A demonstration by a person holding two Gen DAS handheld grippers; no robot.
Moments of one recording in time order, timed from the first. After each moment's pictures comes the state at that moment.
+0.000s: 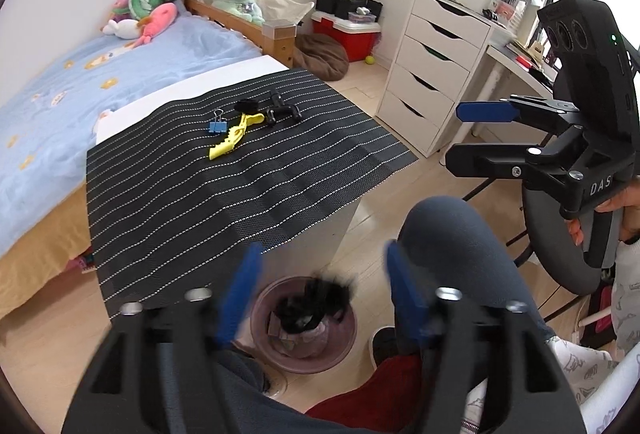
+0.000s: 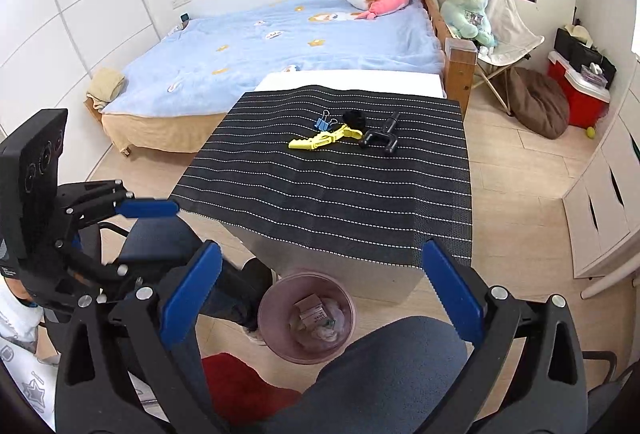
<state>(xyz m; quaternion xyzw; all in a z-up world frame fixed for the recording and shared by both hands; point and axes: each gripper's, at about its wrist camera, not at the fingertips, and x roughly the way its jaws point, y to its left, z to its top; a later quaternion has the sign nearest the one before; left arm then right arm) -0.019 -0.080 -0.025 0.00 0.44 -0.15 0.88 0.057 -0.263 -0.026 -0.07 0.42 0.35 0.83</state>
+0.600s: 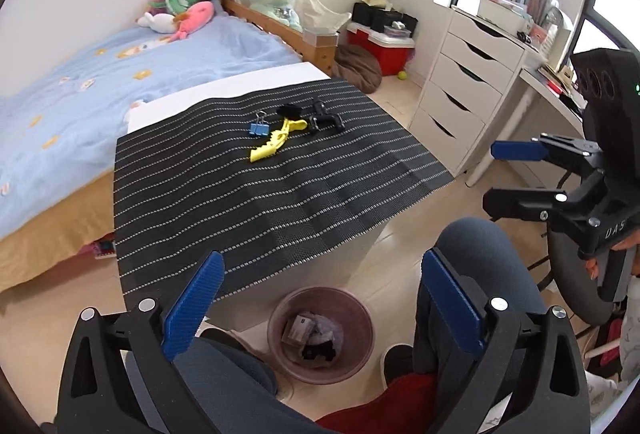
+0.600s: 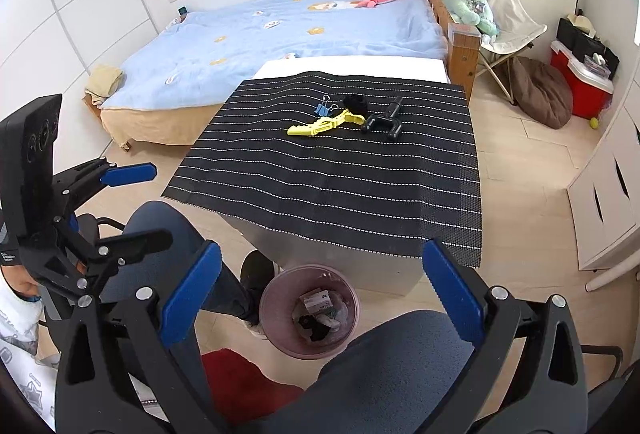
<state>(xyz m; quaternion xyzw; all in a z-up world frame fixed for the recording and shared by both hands) -0.010 -0.059 -0.027 -0.03 0.43 -0.09 0.90 0.063 -0.256 -0.042 -0.07 0.44 0.35 0.83</state>
